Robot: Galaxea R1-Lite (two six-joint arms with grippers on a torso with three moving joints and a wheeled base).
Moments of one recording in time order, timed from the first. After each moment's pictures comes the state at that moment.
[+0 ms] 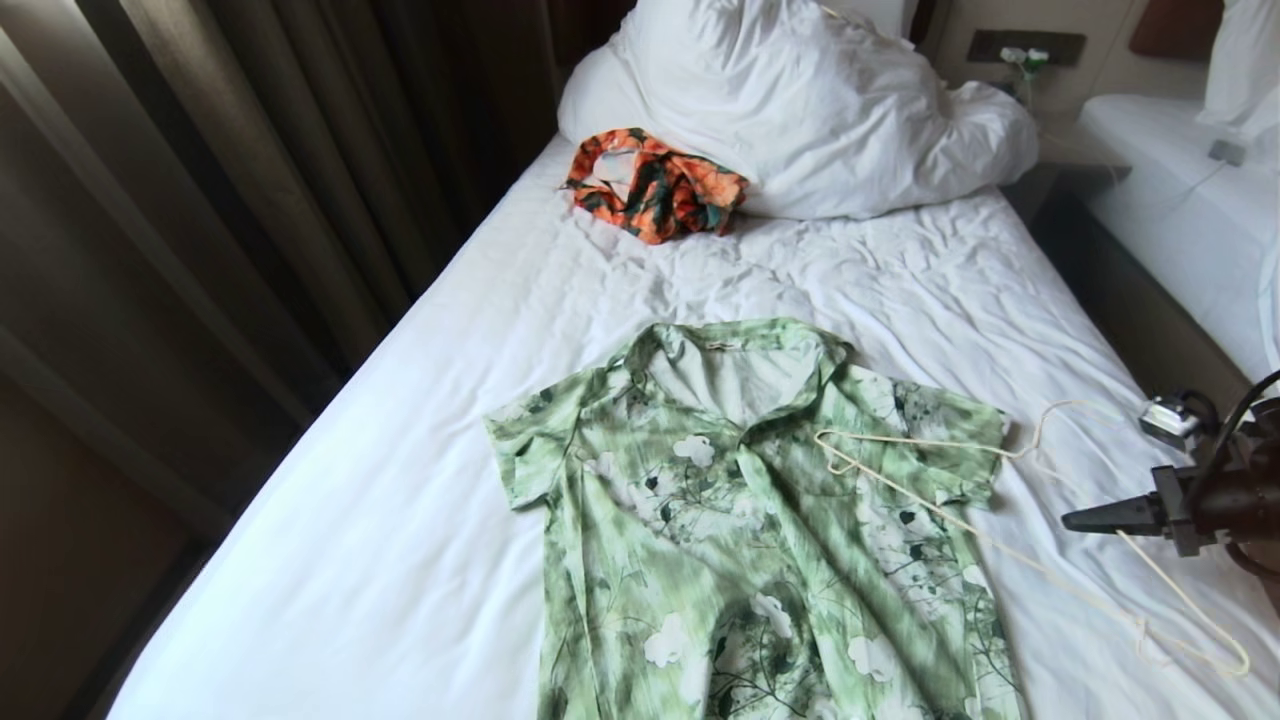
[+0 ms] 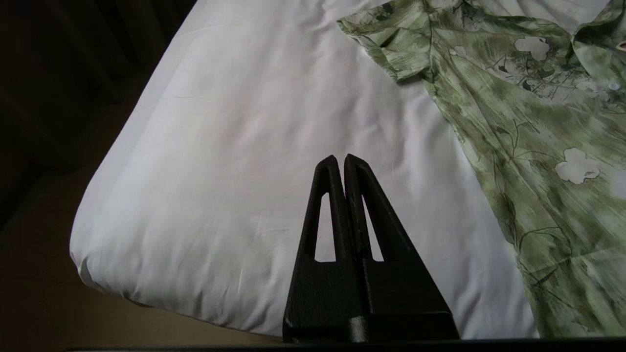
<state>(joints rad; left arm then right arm) 0.00 0.00 -0.03 0.07 0.01 -0.03 -0.45 2.09 -1.33 0.63 0.97 -0.40</state>
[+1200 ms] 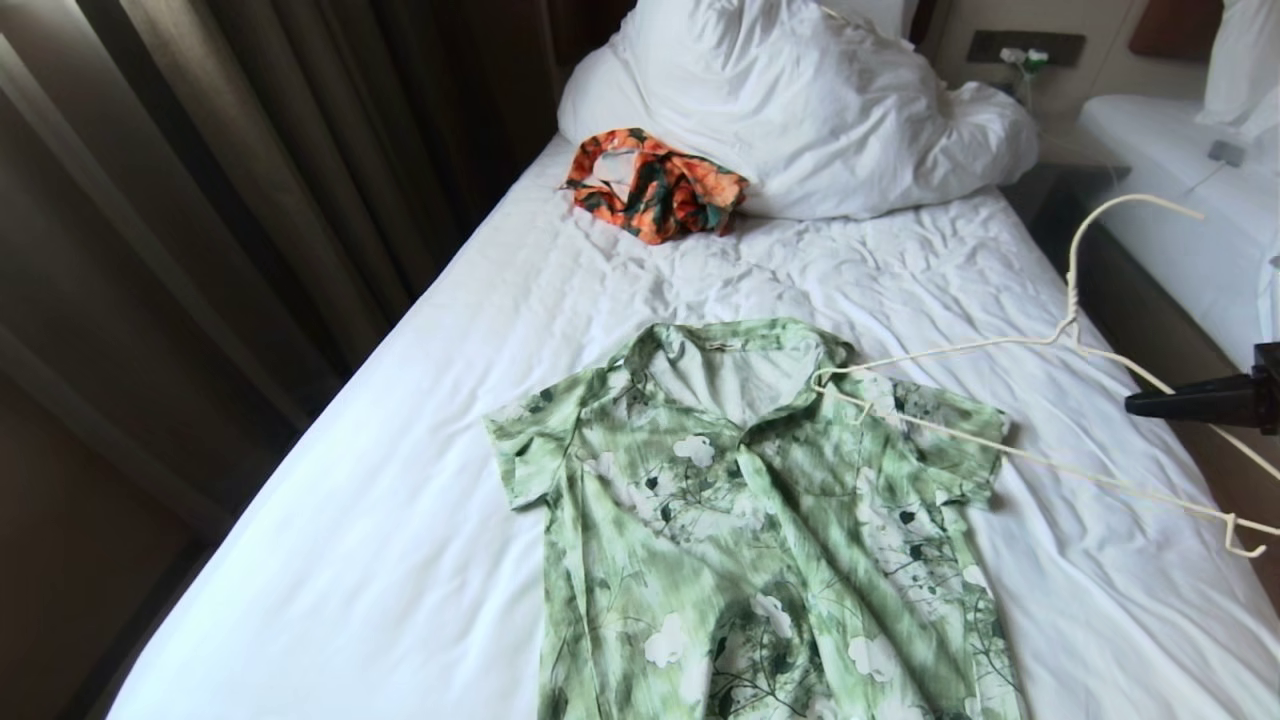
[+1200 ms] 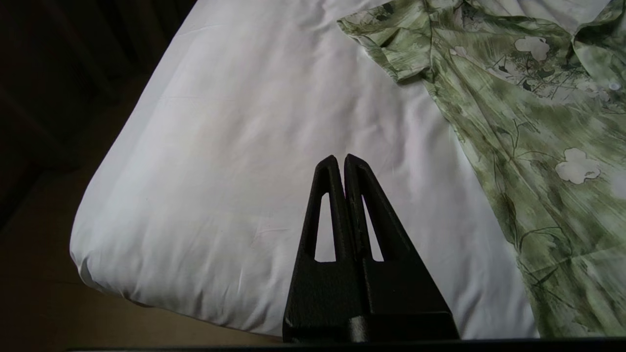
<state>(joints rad) 0.00 0.00 -0.03 0.07 0.01 -0.03 -0.42 1.70 -1.38 0.65 1.08 -0.86</state>
